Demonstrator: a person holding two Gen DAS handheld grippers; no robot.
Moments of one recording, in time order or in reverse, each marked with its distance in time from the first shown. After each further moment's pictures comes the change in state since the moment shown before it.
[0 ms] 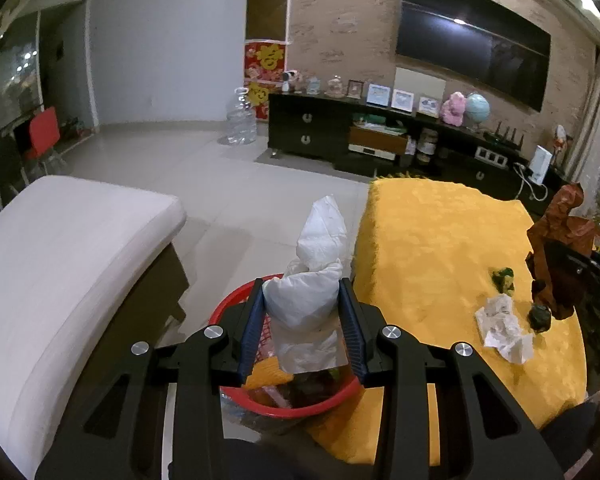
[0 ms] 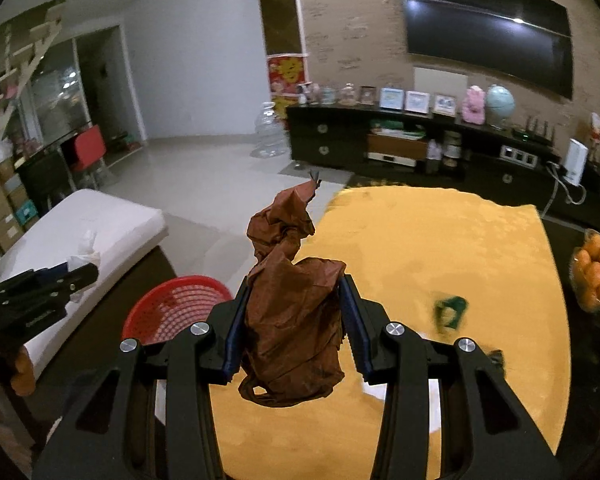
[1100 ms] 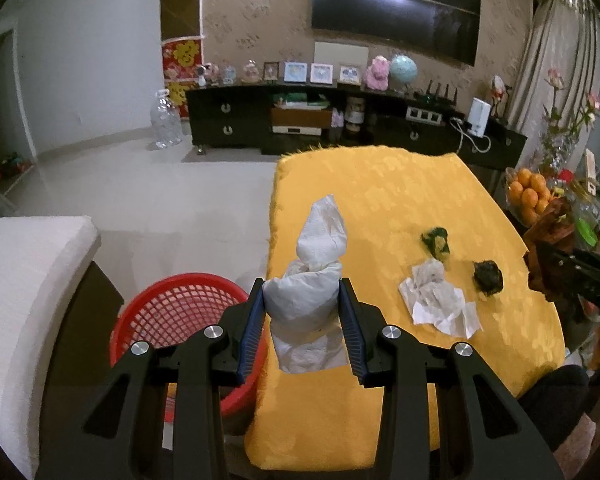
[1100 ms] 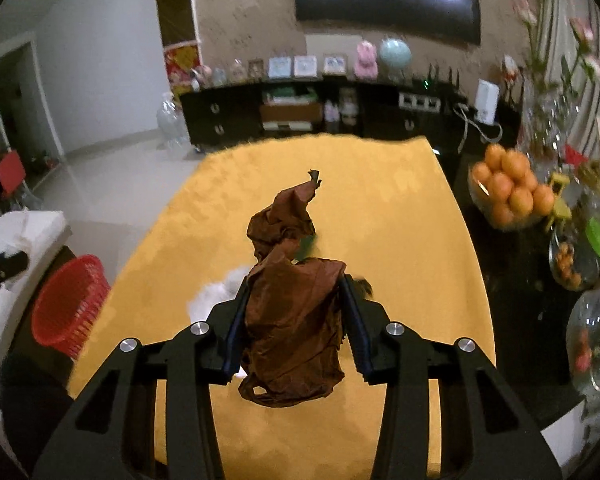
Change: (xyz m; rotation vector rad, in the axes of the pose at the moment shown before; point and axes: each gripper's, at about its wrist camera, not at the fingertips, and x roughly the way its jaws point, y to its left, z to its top) left arm 0.019 -0.108 -0.011 0.180 0.046 -0.181; right arm -0.036 -0.136 -0.074 0.180 0.049 -0.277
